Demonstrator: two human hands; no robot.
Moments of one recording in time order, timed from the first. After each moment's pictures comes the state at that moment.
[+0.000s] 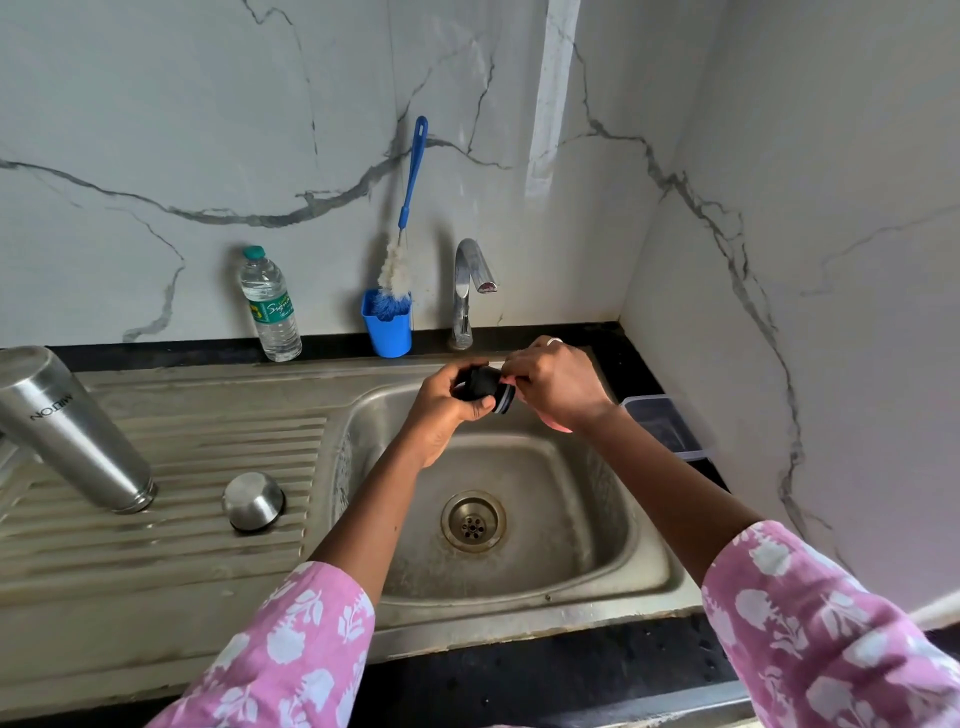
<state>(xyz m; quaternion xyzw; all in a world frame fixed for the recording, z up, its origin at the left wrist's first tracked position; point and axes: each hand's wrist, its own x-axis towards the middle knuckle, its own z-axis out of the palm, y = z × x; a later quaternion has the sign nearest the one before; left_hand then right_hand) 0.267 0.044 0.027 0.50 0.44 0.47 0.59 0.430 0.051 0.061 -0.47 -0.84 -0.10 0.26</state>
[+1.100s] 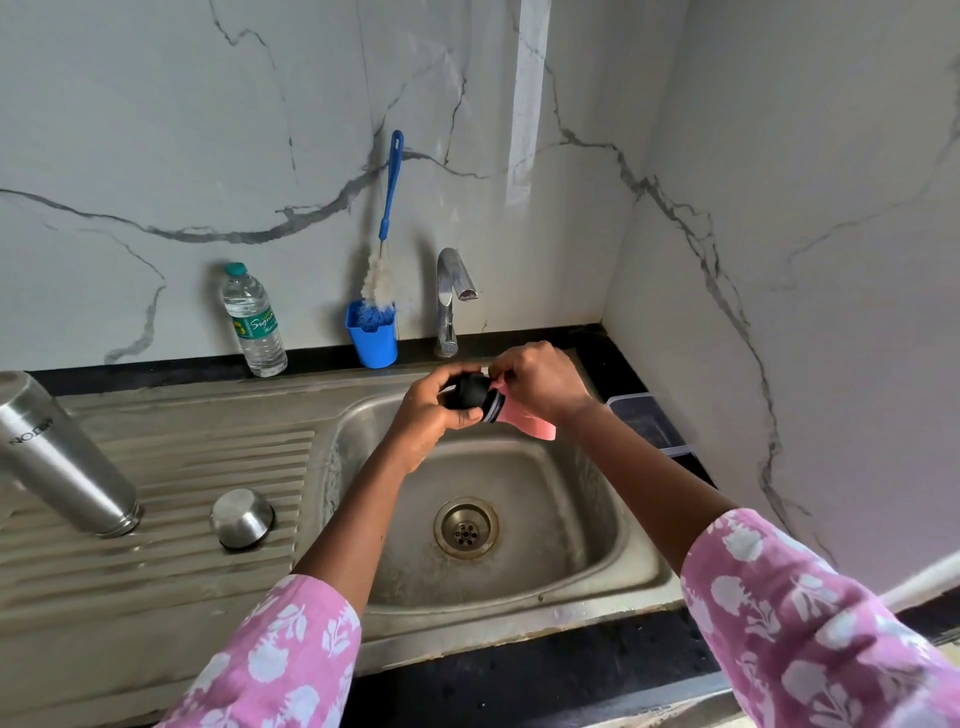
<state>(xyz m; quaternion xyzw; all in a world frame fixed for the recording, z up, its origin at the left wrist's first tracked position) 0.263 0.040 0.035 0.56 0.43 0.44 0.56 0.430 0.058 0.061 -0.54 -0.81 -0.02 0.23</state>
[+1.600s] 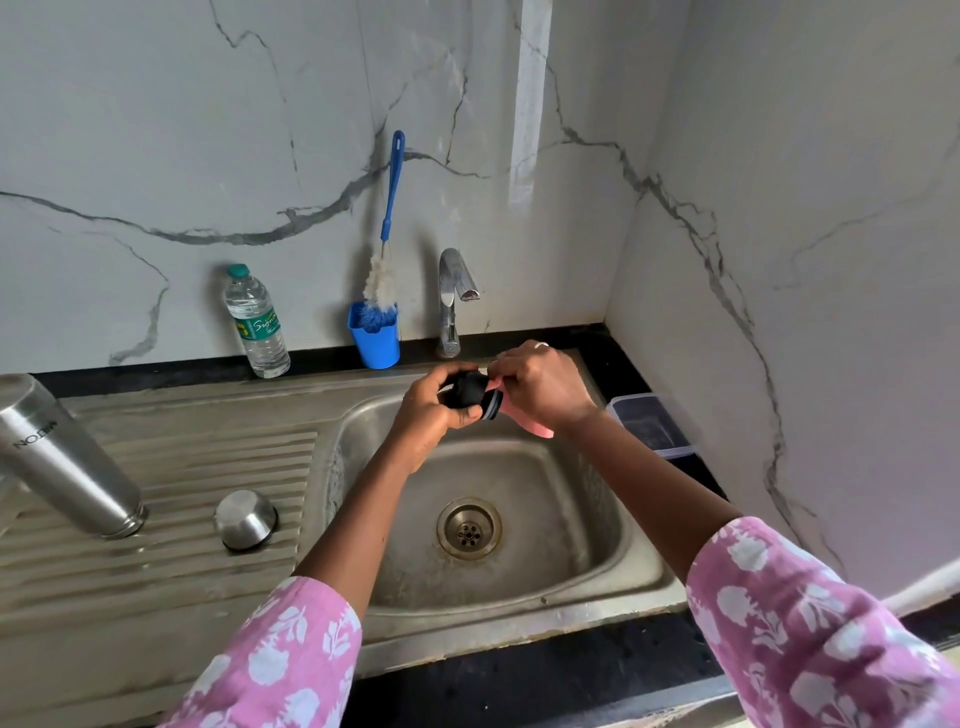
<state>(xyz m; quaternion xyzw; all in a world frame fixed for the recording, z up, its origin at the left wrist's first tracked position) 0.262 0.042 0.034 0.57 0.46 0.44 0.52 0.430 0.048 0.057 -0.45 -0.82 -0.10 0.33</state>
